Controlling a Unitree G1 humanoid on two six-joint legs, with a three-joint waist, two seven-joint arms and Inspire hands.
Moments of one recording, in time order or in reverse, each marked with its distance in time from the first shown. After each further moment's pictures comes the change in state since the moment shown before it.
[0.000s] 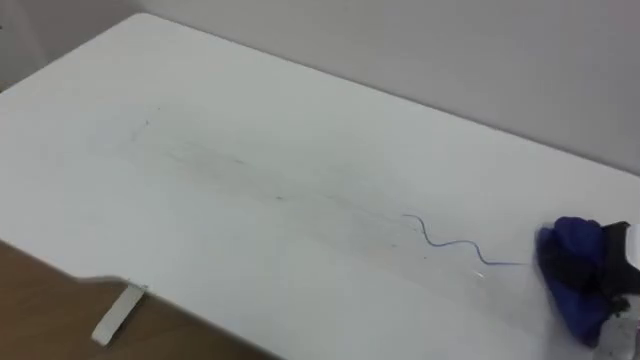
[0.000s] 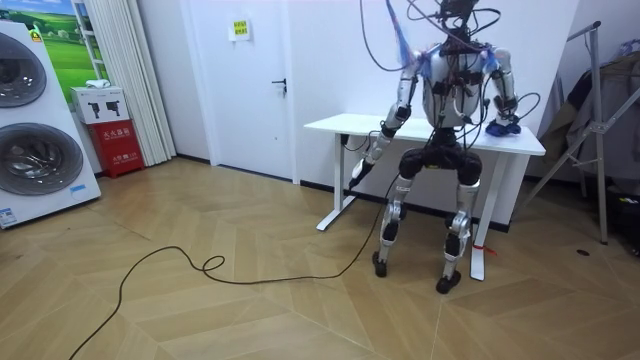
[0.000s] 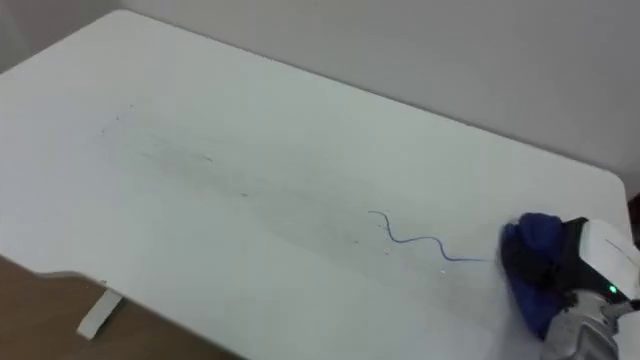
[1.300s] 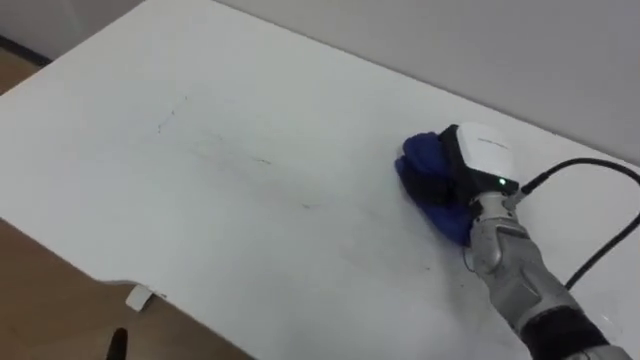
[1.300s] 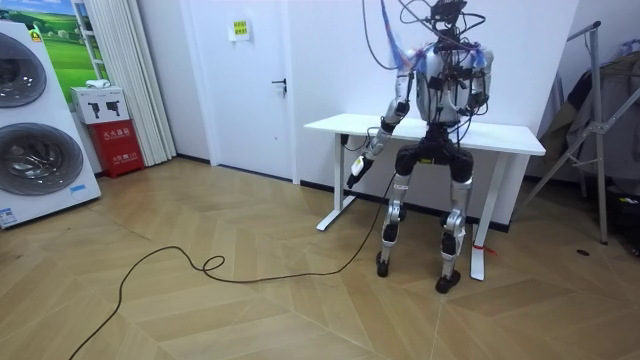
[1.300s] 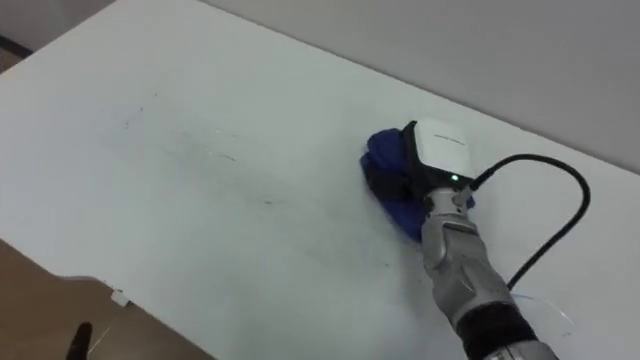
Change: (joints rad) left arm -0.044 -0.038 -0.028 -0.102 -0.146 0.084 0.051; right arm -0.137 0.122 0.309 -0.108 -0.083 -0.006 -0.052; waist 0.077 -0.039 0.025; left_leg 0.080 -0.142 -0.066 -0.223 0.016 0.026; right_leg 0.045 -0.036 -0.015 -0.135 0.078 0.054
